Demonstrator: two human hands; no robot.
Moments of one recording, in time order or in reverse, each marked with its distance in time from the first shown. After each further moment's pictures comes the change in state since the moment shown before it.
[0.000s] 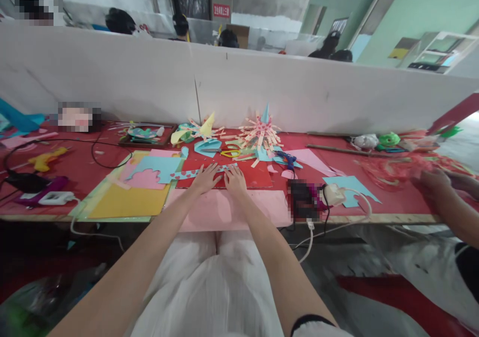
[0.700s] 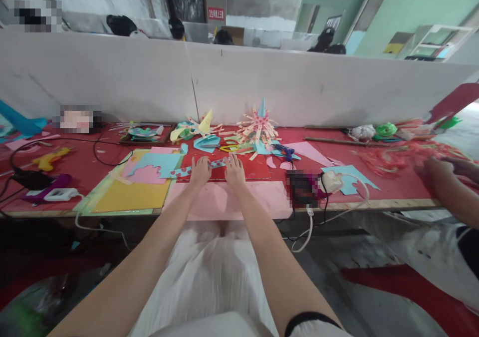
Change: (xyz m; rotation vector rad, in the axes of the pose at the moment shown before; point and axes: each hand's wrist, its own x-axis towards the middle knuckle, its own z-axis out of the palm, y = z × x) left_hand -0.003 0.001 -0.006 -0.054 0.283 -0.219; right_hand 0.004 -0.006 -0.009 -0.135 -0.055 0.010
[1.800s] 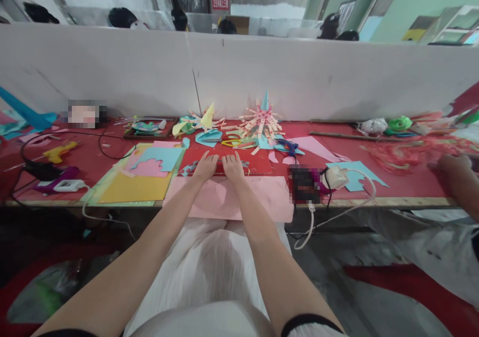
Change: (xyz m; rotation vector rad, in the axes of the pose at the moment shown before) left_hand -0.003 0.018 -0.007 0.266 -0.133 0.349; right_hand 0.002 -0.005 -0.003 -0.104 -0.044 -0.133
